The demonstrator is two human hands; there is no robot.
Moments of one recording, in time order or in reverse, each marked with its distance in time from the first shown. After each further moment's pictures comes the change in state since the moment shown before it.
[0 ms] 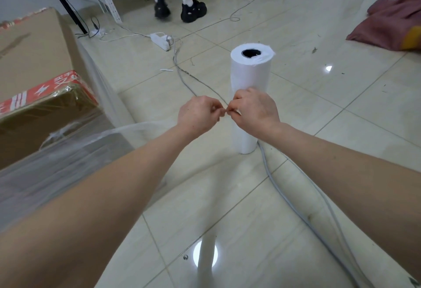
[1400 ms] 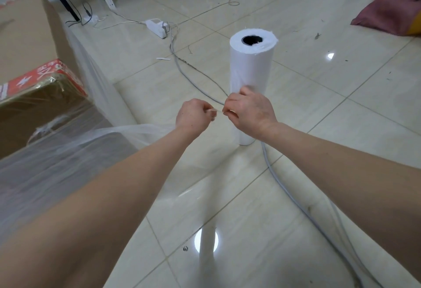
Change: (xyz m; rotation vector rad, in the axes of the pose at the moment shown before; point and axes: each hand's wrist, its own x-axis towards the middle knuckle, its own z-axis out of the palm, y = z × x) left_hand 0.003 -0.023 0.034 -0.210 -0.049 -0.256; right_hand -0.007 0.009 0.040 0.109 0.231 -0.184
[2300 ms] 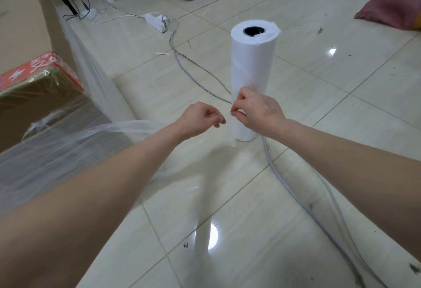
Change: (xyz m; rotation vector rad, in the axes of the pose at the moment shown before) left_hand -0.009 -0.008 -0.009 -0.037 -0.309 0.170; right_hand -0.008 0.005 -0.009 0.028 -0.364 0.237
